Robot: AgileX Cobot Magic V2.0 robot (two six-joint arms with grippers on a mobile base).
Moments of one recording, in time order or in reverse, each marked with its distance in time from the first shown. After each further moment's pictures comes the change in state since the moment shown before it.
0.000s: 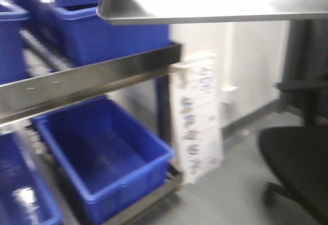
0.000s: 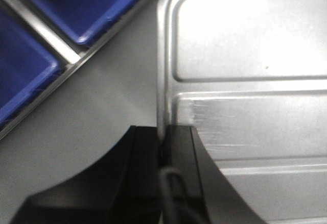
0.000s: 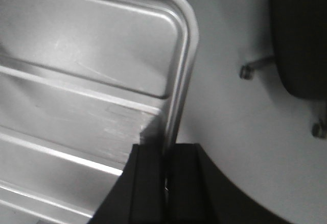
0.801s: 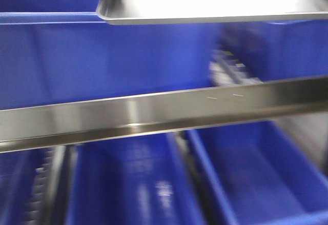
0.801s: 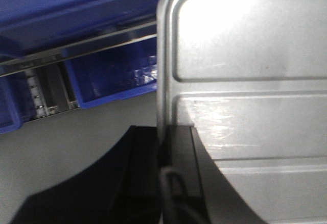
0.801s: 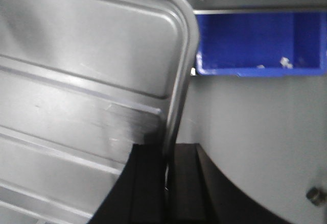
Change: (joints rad) left arm 0.000 0.000 0.000 0.000 0.000 0.000; right arm 0.000 0.000 0.000 0.000 0.000 0.000
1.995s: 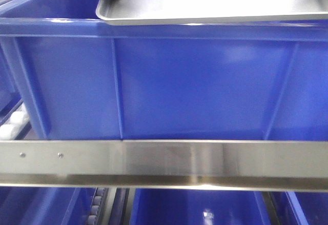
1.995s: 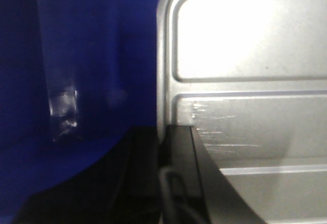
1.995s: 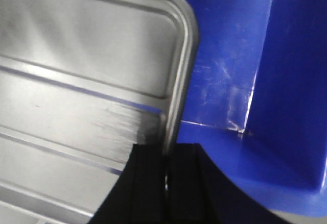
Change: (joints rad) left arm 0.000 0.000 0.000 0.000 0.002 0.000; right arm 0.000 0.000 0.000 0.000 0.000 0.000
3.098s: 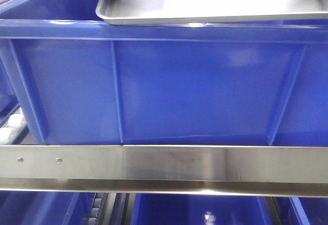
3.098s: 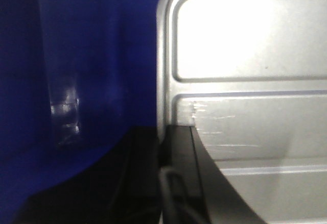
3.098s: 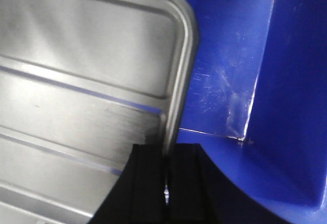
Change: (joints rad) left arm 0.000 0.000 0.000 0.000 0.000 0.000; right arm 0.000 0.000 0.000 0.000 0.000 0.000
